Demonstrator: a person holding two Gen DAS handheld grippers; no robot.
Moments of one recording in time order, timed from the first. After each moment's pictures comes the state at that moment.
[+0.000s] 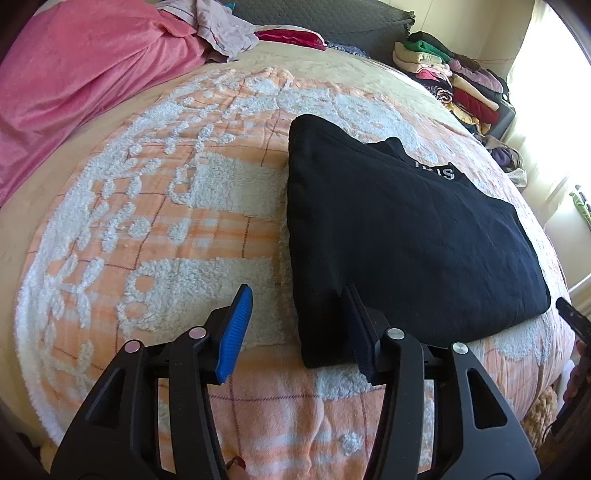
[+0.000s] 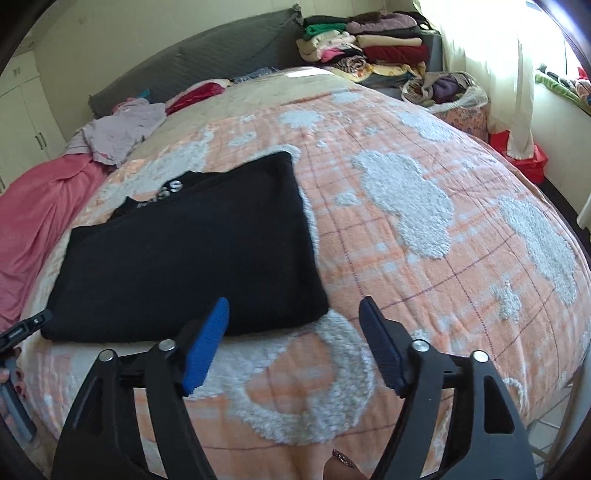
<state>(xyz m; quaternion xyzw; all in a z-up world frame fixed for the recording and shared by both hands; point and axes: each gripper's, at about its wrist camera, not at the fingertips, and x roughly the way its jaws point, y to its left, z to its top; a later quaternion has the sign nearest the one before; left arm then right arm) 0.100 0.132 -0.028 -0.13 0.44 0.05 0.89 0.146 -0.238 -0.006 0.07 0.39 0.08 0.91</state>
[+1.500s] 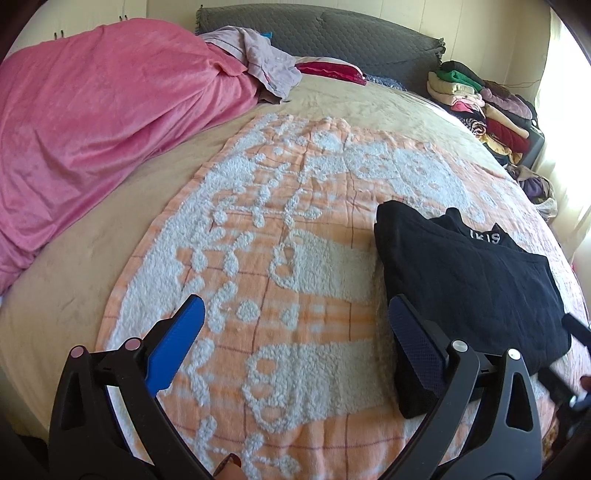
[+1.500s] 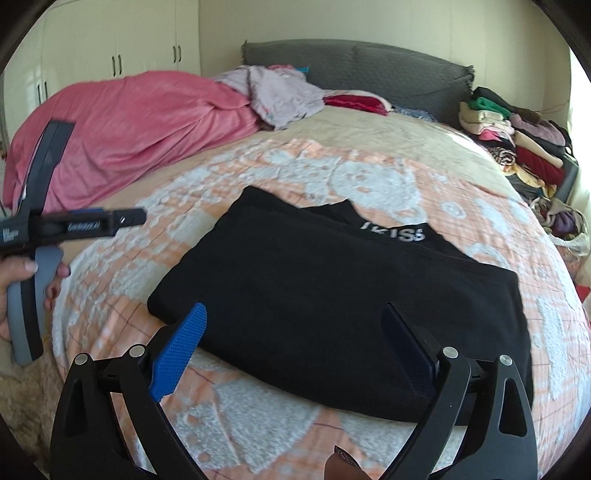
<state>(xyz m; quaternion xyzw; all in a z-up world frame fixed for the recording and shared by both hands) 0.111 0.203 0.016 -0.11 0.40 0.12 0.90 0.134 0.012 0.027 -0.13 0.34 0.28 0.89</state>
